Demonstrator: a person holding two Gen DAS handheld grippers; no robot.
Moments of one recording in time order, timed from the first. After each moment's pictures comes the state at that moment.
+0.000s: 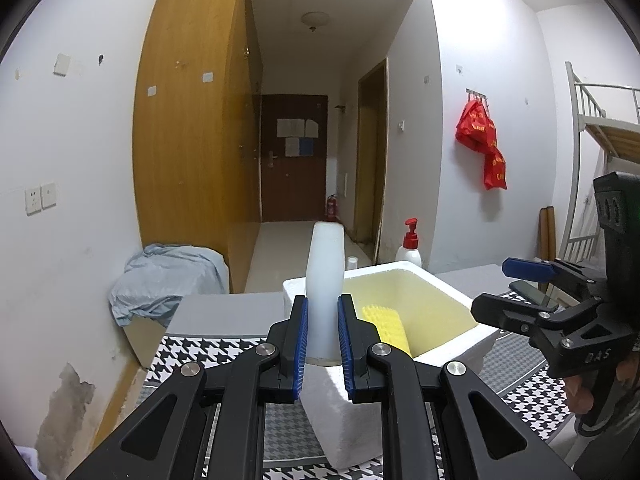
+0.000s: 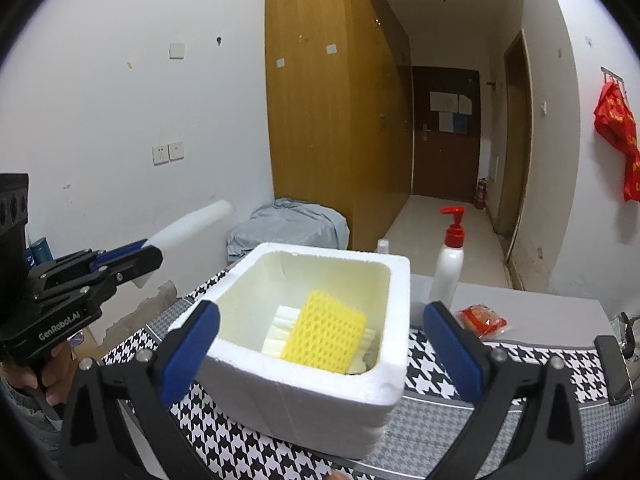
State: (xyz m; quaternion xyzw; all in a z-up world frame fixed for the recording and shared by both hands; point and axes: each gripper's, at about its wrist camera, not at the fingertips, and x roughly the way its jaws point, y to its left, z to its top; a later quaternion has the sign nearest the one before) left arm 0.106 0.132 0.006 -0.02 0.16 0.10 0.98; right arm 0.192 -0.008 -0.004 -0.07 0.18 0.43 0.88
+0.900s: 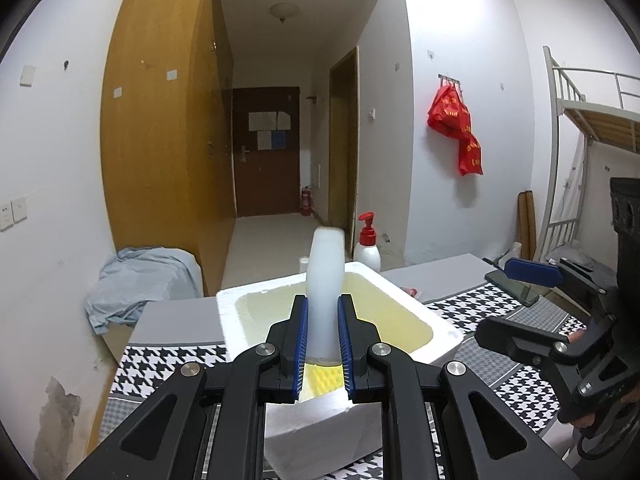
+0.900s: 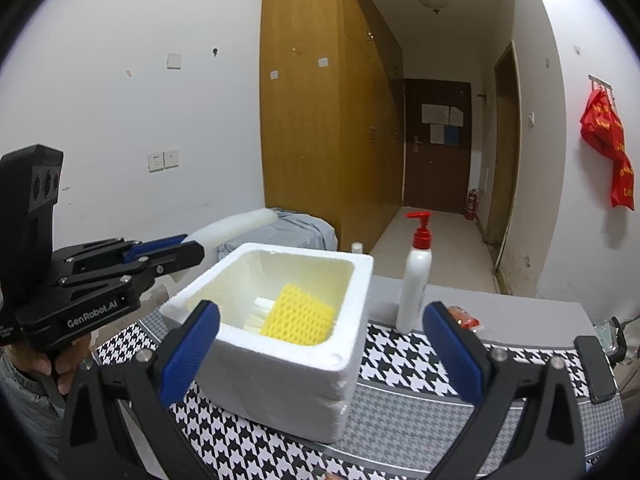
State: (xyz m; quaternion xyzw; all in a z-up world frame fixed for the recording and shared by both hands) left arm 0.140 0.098 0.007 -0.01 0.18 0.05 0.98; right arm 0.190 -0.051 -0.005 -0.07 0.16 0.42 0.89
